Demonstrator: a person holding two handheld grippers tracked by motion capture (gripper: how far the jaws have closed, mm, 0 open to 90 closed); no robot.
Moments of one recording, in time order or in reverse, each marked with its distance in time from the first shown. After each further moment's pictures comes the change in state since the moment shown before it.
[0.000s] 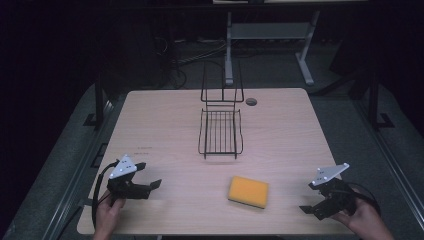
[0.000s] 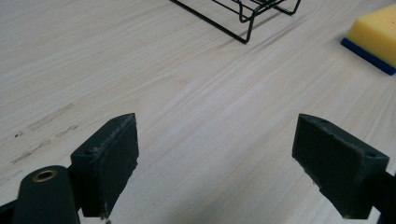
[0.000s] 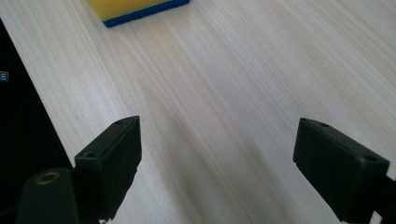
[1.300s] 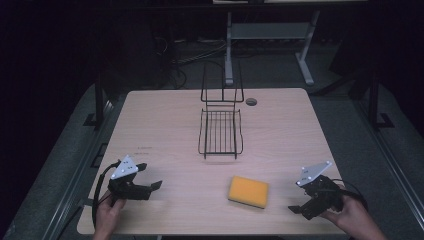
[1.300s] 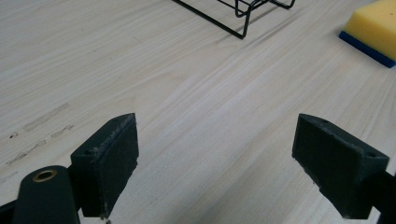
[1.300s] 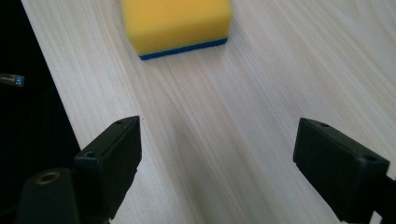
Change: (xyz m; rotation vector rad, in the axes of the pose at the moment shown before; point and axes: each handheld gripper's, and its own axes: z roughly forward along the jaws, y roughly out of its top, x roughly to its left) left arm -0.002 -0.001 0.000 0.014 -0.005 0.019; right arm 0.021 0.034 0.006 0.023 0.019 -0.105
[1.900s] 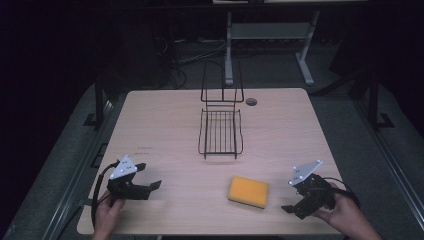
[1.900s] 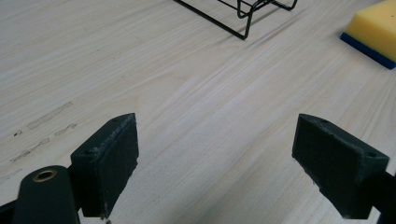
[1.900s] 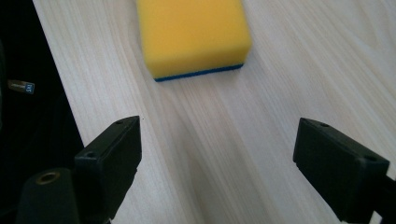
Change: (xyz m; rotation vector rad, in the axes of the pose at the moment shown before) left arm 0.001 -0.001 -0.002 -0.006 0.004 -0.007; right arm 0.006 0.017 0.007 0.001 0.018 -0.045
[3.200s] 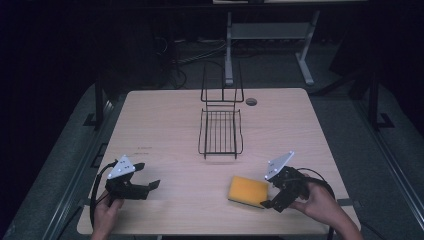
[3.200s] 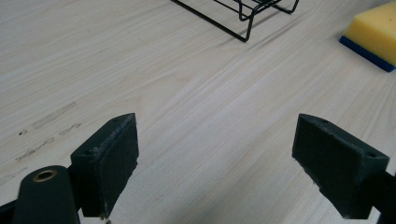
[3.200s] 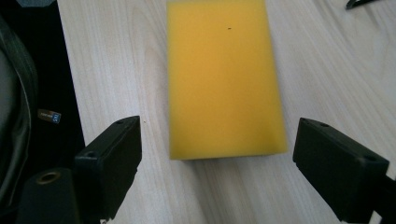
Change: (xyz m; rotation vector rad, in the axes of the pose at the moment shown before) left arm 0.003 -0.001 -0.003 -0.009 -0.003 -0.008; right arm 0.004 0.054 0.026 -0.011 0.106 -0.087
